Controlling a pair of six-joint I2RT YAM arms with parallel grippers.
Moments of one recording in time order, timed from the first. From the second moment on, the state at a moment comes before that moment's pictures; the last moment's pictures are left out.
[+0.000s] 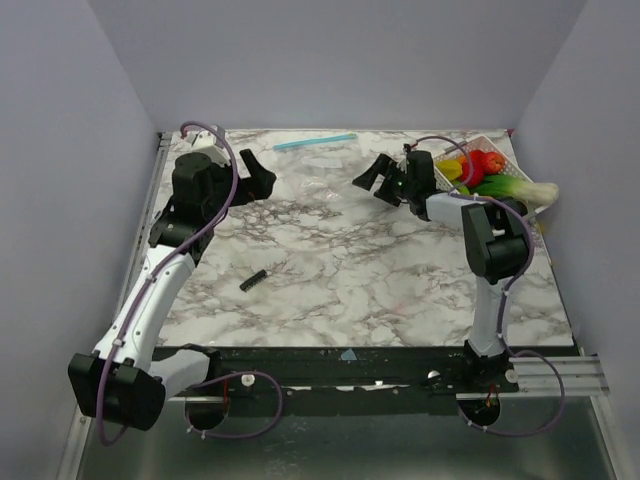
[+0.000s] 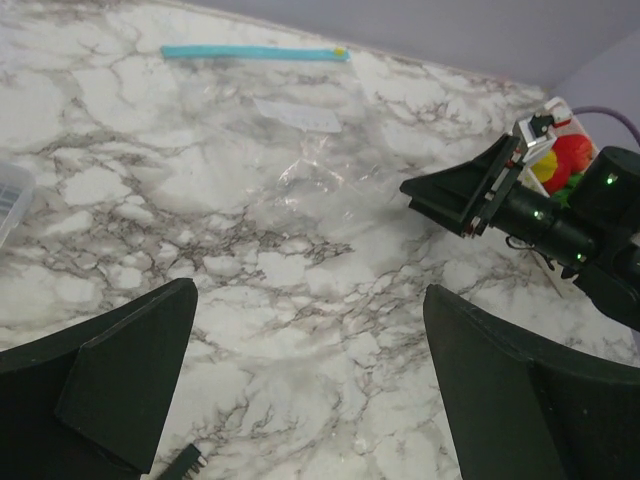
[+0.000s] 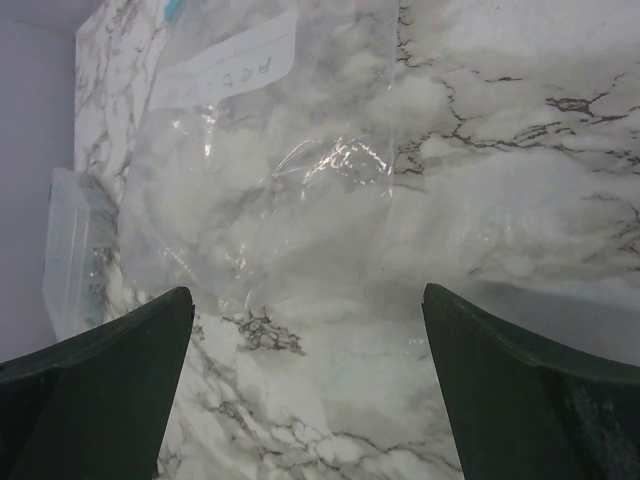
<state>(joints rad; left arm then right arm) -0.23 1.09 1.07 -0.23 0.13 -0.46 0.25 2.03 1.23 0.33 -0.36 0.71</state>
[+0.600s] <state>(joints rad) -0.24 1.40 1.31 -0.45 0.23 -0.42 0.32 2.20 1.35 0.34 -0.33 0.75</state>
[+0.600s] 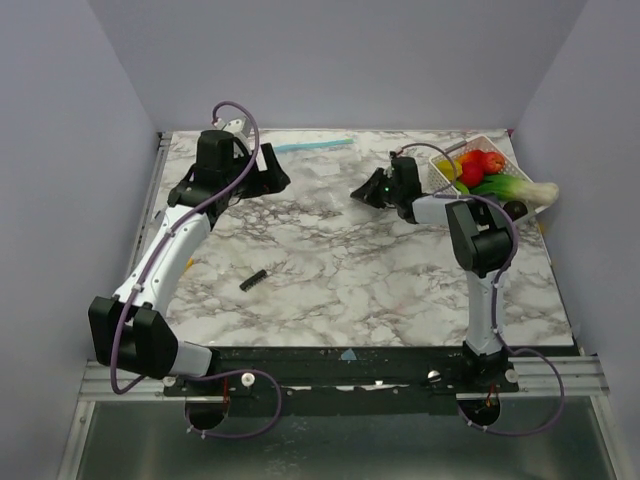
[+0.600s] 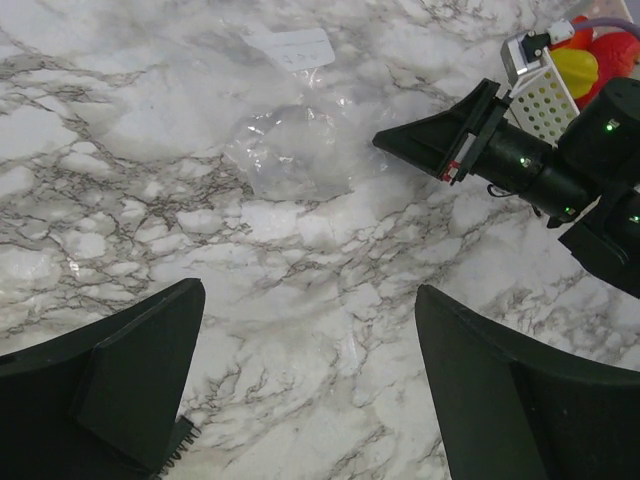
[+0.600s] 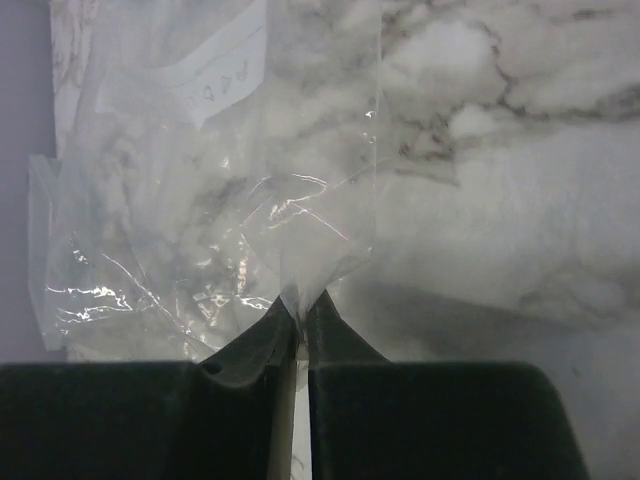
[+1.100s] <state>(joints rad) -0.34 1.31 1.22 -0.44 0.39 -0.33 0.52 1.52 0.48 0.33 -0.40 0.67</state>
